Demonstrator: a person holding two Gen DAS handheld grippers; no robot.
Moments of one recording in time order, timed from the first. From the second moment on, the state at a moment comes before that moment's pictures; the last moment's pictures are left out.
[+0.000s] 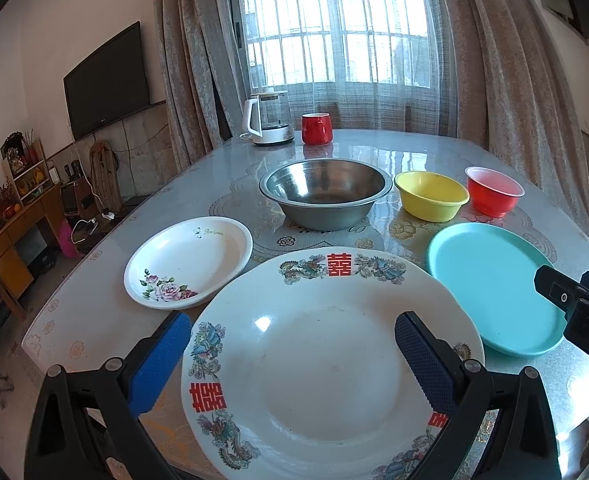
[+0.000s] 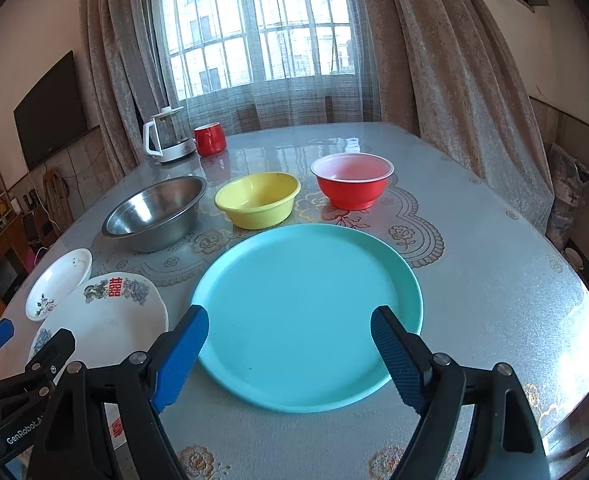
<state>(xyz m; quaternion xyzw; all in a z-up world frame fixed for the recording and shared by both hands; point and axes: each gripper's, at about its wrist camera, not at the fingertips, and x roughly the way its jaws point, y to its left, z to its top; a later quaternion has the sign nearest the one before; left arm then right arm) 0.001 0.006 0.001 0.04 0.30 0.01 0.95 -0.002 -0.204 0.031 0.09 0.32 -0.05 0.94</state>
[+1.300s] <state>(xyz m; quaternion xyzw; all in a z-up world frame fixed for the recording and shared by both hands) 0.001 0.012 0.001 0.03 0.31 0.01 0.95 -0.005 -0.205 0.037 0.10 0.32 -0.04 0.94</state>
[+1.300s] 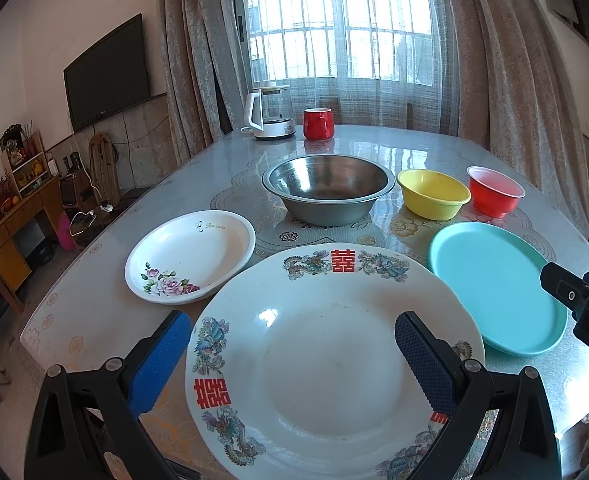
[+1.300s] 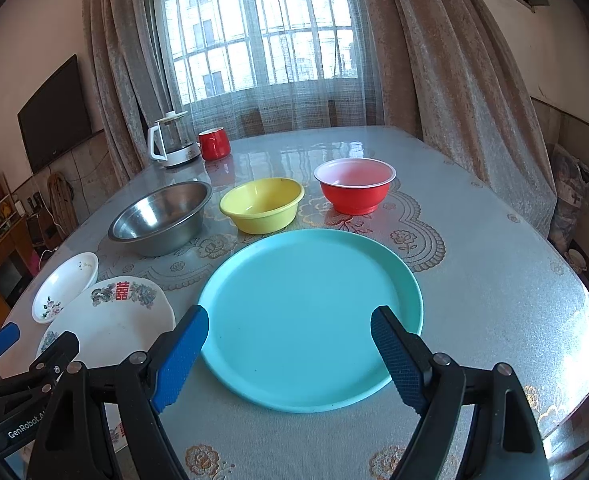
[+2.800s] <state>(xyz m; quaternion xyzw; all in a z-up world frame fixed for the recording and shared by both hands) 0.022 -0.015 0.004 0.02 0.37 -0.10 0.92 -0.005 -0.249 0.030 0.15 0.32 -0.06 0.93</state>
